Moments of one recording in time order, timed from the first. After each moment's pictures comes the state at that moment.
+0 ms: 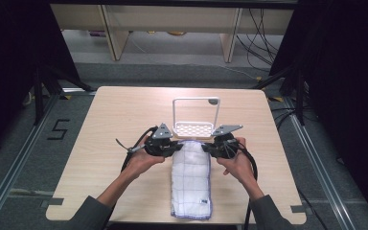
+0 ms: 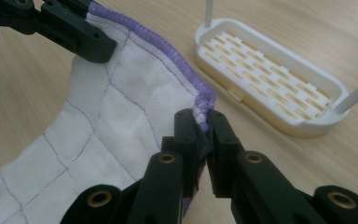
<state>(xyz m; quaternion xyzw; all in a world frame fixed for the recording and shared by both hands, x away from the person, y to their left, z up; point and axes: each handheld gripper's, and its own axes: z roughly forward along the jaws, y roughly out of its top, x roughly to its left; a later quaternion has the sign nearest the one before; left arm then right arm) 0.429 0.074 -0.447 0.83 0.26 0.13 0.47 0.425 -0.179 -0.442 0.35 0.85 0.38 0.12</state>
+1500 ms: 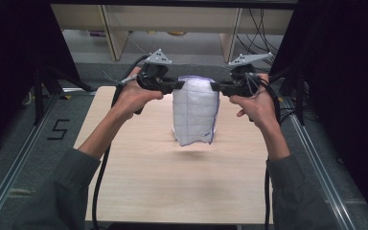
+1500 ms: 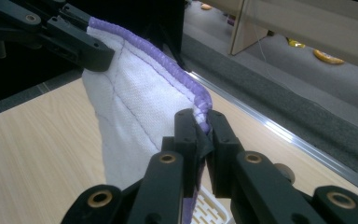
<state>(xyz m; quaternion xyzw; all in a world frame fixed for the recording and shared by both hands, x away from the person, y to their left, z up) 0.487 0.075 -0.254 0.82 0.25 0.19 0.48 0.476 -0.190 -0.253 0.32 0.81 0.45 0.19</state>
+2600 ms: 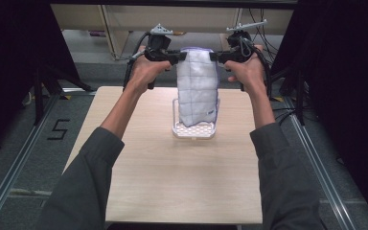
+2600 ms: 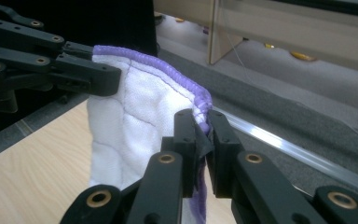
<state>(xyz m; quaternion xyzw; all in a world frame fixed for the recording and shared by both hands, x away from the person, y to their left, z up) 0.578 0.066 -0.251 0.75 0.33 0.21 0.53 0.563 -0.182 -0.227 0.39 0.77 0.46 0.20</state>
